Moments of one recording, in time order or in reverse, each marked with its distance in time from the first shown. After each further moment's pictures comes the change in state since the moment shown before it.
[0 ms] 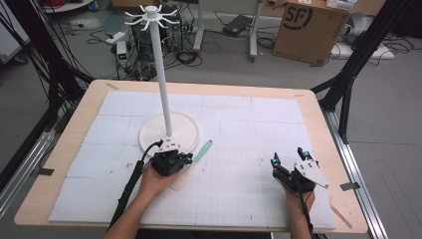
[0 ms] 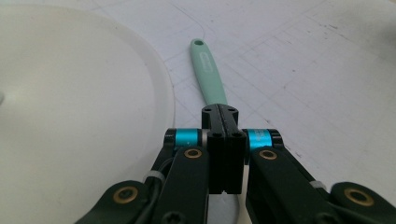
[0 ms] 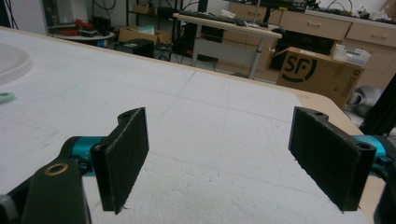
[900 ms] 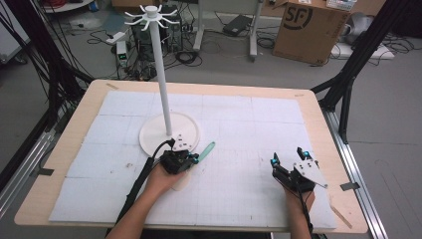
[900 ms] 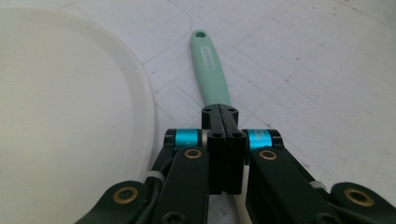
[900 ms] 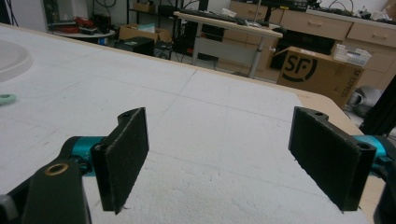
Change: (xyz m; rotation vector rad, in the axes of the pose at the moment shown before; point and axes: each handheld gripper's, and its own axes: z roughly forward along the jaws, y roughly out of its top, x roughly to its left) left arm -0.009 0.009 0.021 0.082 -0.002 0.084; right arm 0.001 0.000 0.000 0.004 -0.001 -0.007
